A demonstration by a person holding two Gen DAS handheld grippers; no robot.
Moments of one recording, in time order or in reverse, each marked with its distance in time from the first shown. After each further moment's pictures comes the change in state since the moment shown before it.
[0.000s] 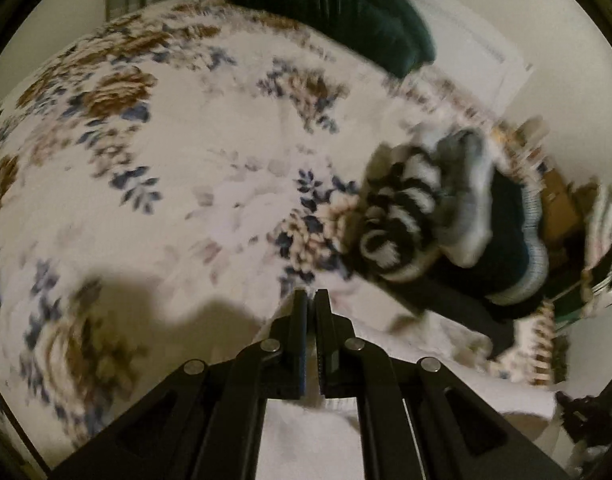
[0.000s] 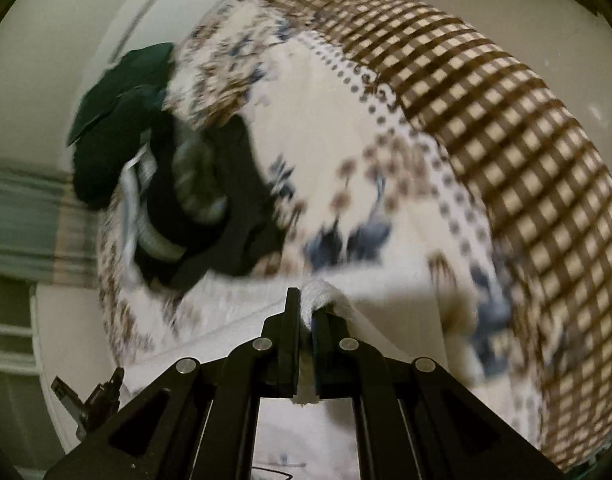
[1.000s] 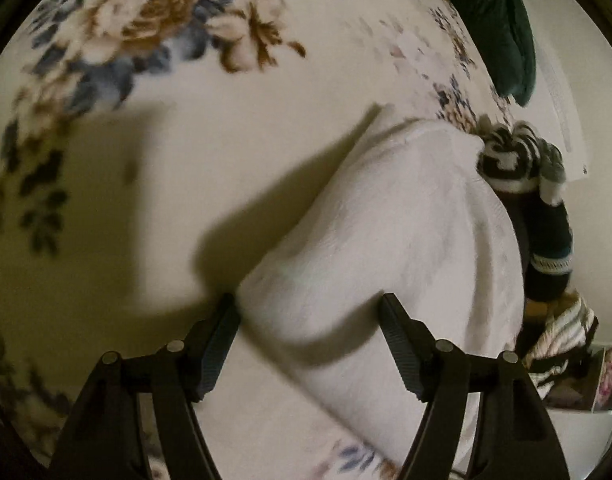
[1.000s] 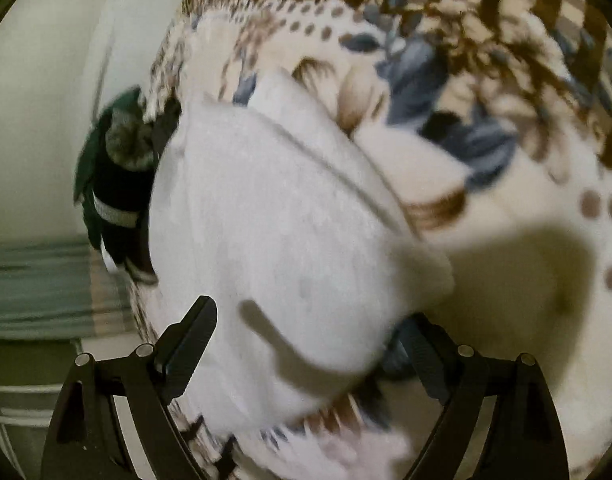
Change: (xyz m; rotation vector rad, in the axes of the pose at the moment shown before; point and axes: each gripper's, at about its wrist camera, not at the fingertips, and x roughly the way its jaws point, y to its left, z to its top) left arm 0.004 0.116 -0.204 -0.583 0.147 -0.131; right arm 0.053 -0.132 -0.182 0.309 -0.110 0.225
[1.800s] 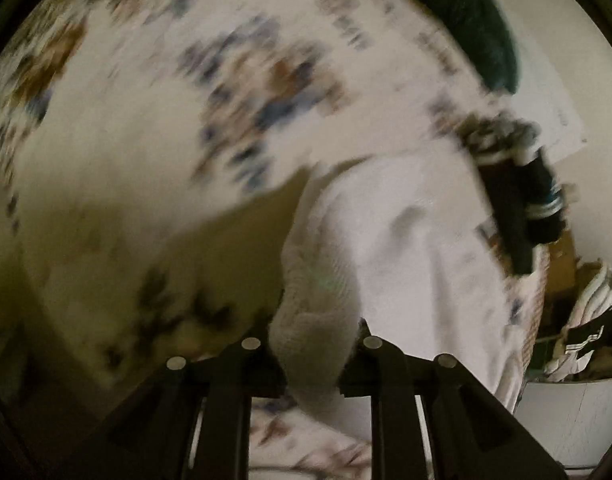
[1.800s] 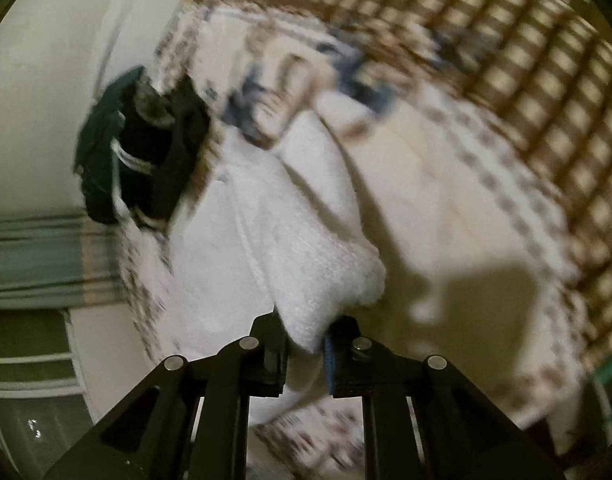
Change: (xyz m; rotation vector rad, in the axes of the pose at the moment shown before) left arm -0.120 0.066 -0.062 0.119 -0.058 0.127; right arm -0.117 -0.032 -0.076 -0.072 0.162 -0.157
